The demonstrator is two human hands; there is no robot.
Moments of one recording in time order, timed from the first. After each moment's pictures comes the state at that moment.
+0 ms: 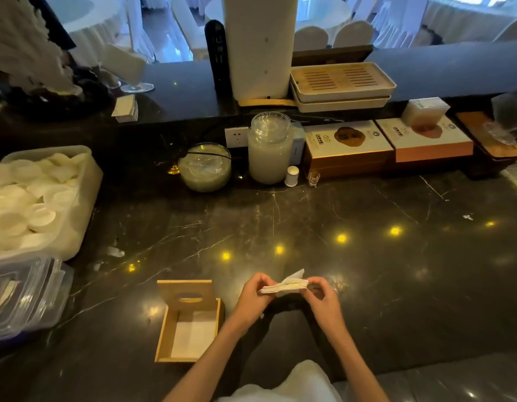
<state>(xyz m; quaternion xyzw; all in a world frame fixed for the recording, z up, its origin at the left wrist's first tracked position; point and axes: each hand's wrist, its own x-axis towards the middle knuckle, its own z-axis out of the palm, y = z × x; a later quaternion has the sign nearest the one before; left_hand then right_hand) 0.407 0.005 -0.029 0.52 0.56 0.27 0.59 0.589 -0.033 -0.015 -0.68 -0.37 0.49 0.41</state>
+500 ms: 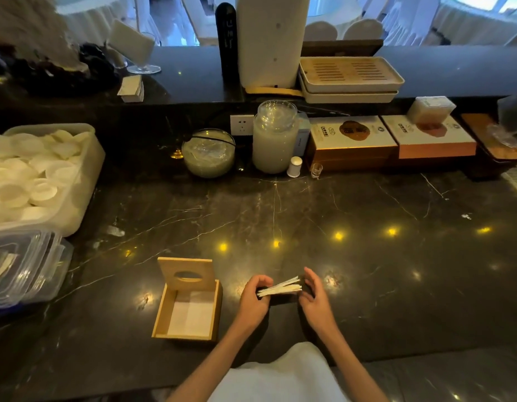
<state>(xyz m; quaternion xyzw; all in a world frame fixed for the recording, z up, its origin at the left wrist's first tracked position) 0.416 -0.037 -0.058 0.51 0.59 0.32 0.54 0.589 -0.054 -0.059 -0.67 -0.40 0.50 0.37</state>
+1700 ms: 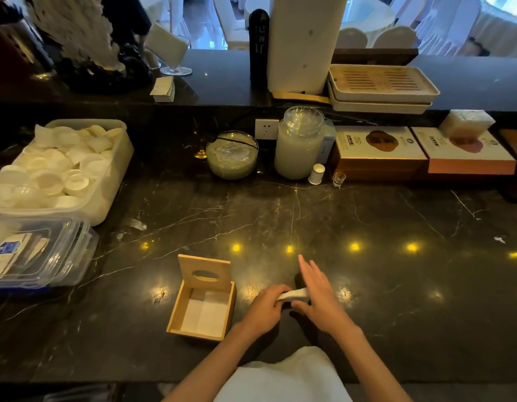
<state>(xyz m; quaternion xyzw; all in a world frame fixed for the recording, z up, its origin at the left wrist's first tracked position) 0.406 -0.026 -0.048 0.67 0.56 0.18 0.46 0.582 -0.018 -0.026 -0.57 -0.75 0.31 0.10</state>
